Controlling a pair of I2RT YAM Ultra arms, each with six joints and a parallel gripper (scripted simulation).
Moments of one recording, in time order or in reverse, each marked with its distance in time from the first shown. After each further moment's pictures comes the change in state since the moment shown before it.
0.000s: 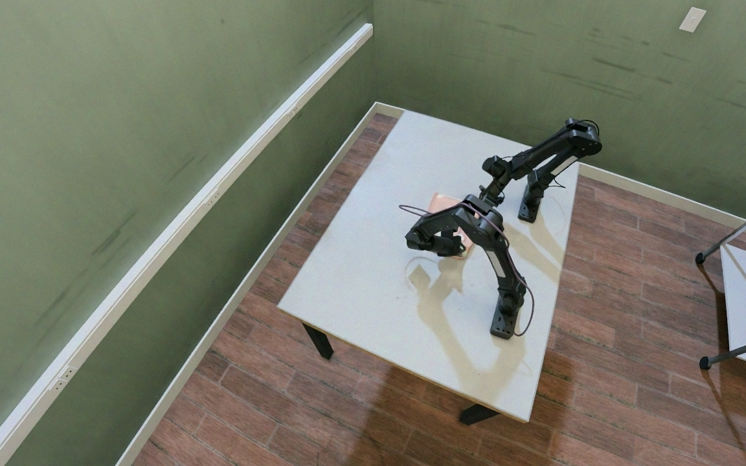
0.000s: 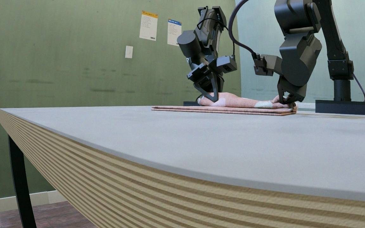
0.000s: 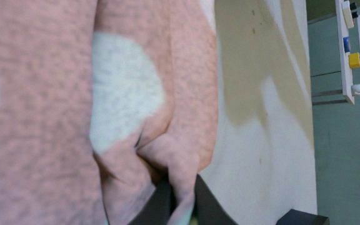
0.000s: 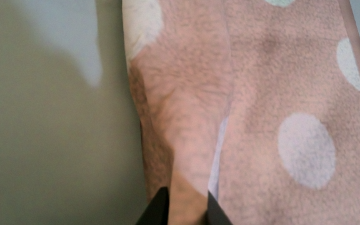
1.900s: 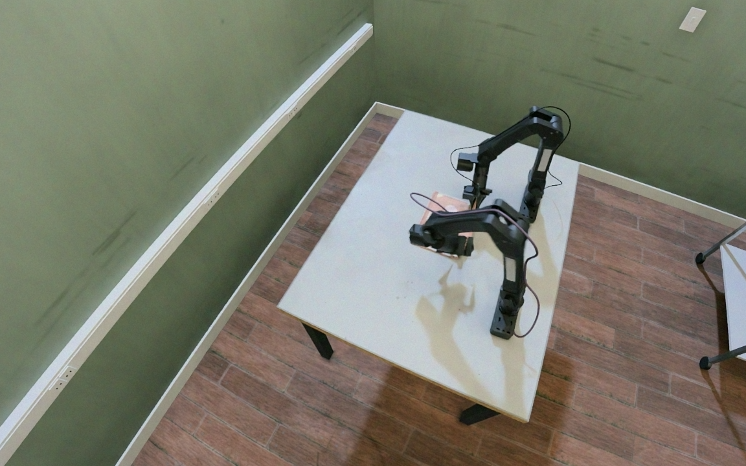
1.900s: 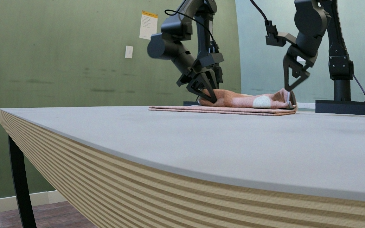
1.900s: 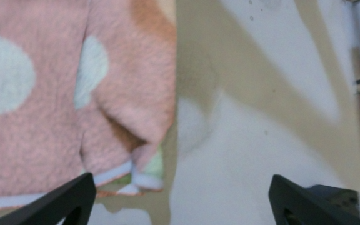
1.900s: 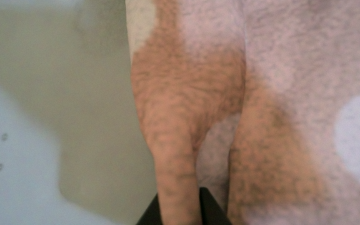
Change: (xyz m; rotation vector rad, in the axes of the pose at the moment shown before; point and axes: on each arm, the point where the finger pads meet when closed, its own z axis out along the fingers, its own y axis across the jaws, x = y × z) left arm 0.002 -0.031 -0.049 -0.247 -0.012 0.215; right arm -0.002 -0.012 0.003 -0.493 0.029 0.431
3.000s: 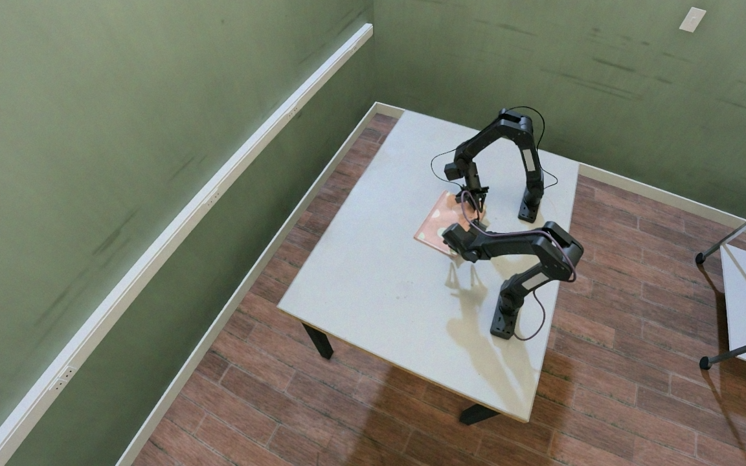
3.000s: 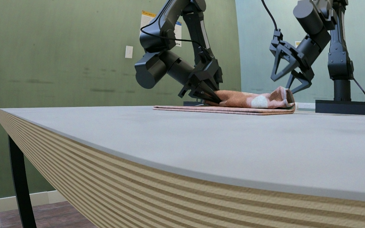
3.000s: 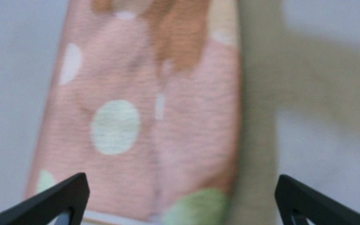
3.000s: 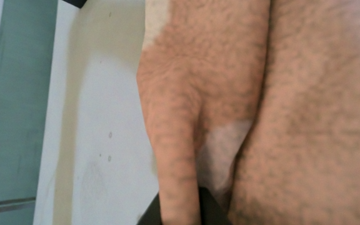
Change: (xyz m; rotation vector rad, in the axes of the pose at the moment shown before) left arm -0.019 0.017 0.021 -0.607 -0.080 0.486; right arm 0.005 0.019 0.002 -0.403 0.045 0.298
